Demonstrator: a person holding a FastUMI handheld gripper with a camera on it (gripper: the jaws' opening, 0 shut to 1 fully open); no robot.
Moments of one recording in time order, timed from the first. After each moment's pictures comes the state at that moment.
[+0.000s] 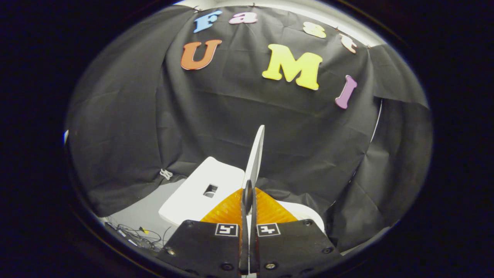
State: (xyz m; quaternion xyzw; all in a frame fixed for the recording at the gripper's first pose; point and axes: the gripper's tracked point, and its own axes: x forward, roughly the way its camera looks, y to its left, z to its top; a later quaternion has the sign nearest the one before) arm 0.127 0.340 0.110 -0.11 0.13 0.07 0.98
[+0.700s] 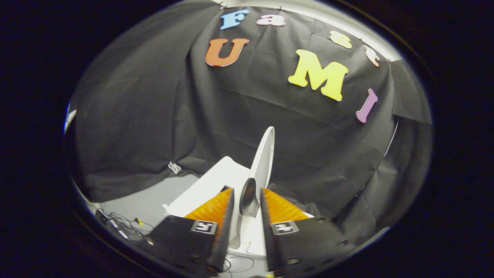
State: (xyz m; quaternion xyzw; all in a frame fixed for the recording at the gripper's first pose) arm 0.130 0.376 0.110 -0.14 0.10 0.12 0.98
